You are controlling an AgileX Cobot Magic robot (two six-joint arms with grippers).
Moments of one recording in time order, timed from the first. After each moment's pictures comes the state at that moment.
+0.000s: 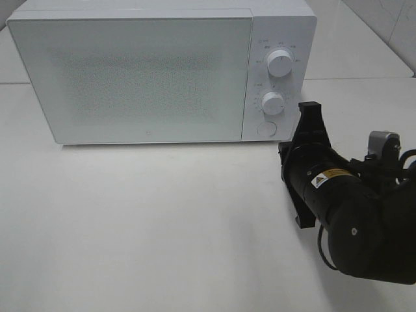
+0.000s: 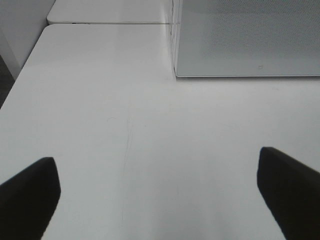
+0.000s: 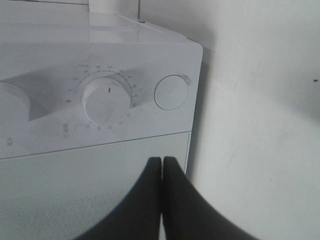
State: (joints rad) left arm 0.03 0.00 -0.50 -0.08 1.04 0.04; right arm 0.82 1.82 -0.46 0.88 -1.09 1.32
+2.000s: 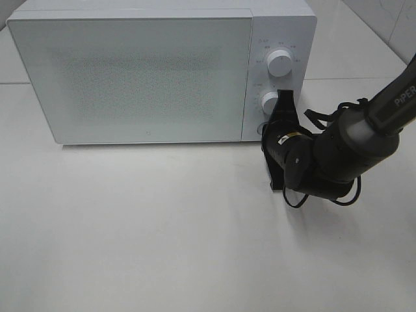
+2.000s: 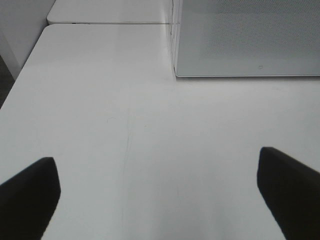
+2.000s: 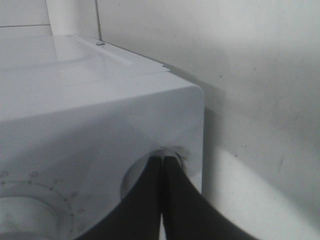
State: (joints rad) left arm 0.03 0.00 -0.50 -0.08 1.04 0.04; right arm 0.53 2.14 -0.85 0.68 -0.90 1.39
